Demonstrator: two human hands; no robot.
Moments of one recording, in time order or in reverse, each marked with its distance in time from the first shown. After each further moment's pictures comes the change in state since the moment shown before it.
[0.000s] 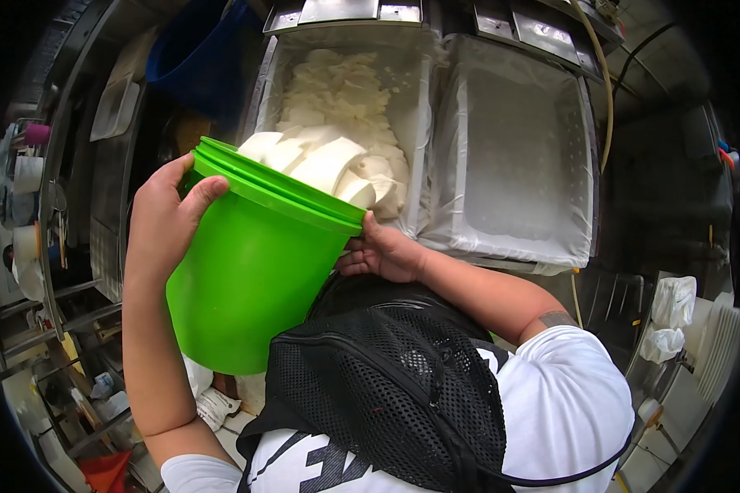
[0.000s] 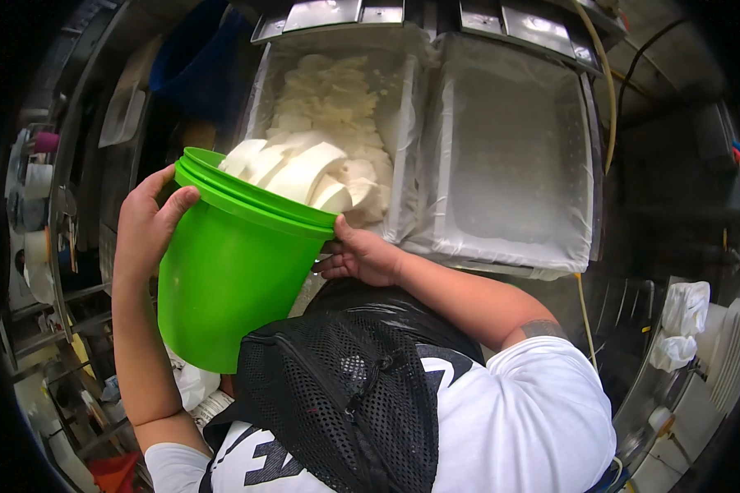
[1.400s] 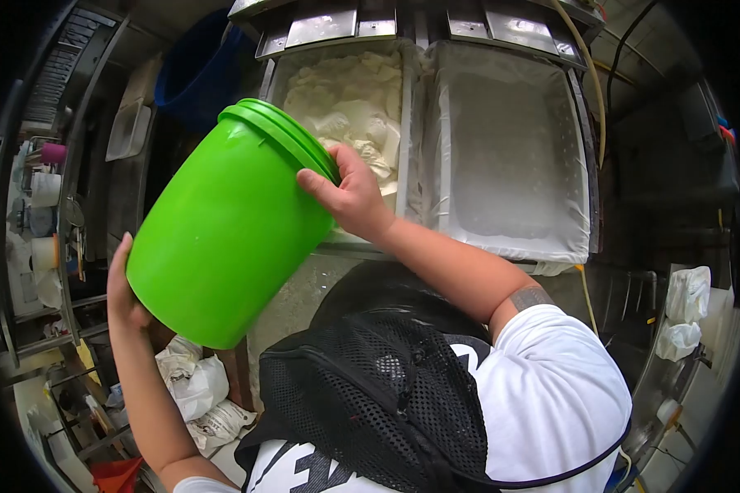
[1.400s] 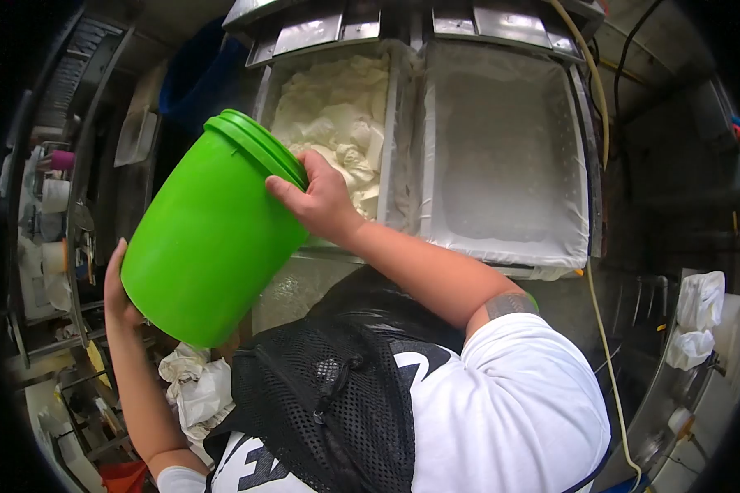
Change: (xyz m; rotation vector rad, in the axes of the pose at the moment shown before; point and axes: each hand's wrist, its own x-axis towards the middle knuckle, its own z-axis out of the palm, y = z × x) left_hand -0.068 -0.079 -0.041 -1.378 -0.029 -0.688; right_hand 0.032 -0.084 0.068 -0.729 0.490 -0.914
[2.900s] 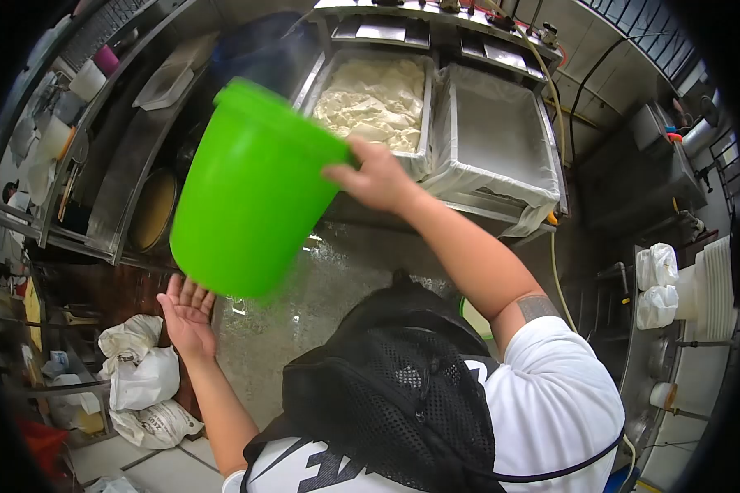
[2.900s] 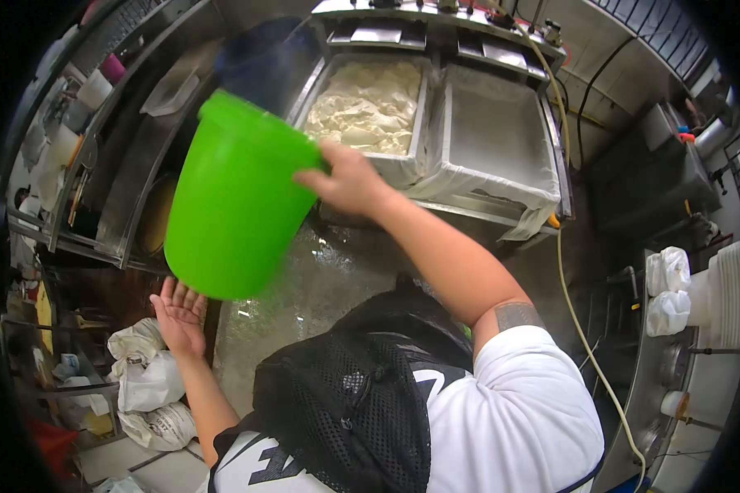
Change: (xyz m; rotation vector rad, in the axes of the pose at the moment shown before) left_hand -0.201 -0.300 -0.246 -0.376 0.129 0.585; right_hand -0.202 -0.076 0.117 -0.714 -0.337 -0.363
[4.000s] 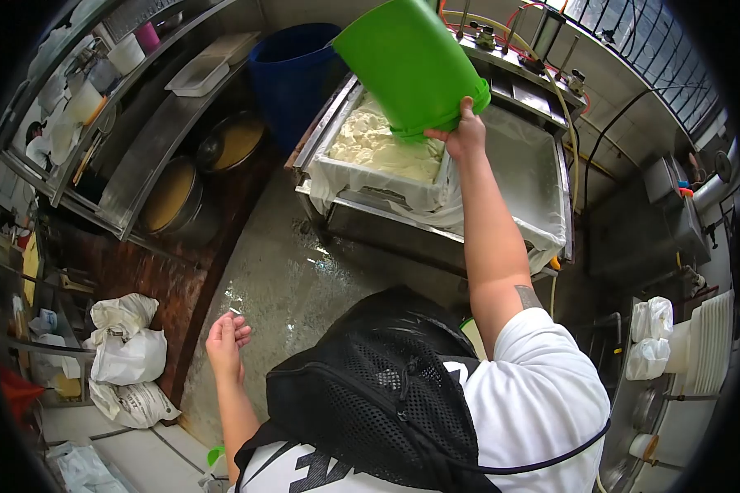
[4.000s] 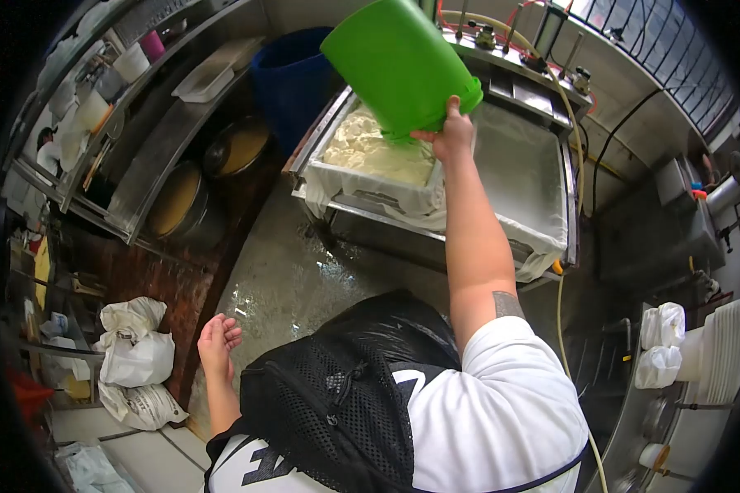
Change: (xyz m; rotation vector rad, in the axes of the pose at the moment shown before) left_hand -0.069 -0.078 -0.041 0.415 0.216 -0.148; right_hand 0.094 0.162 -0.116 1.032 0.500 0.445
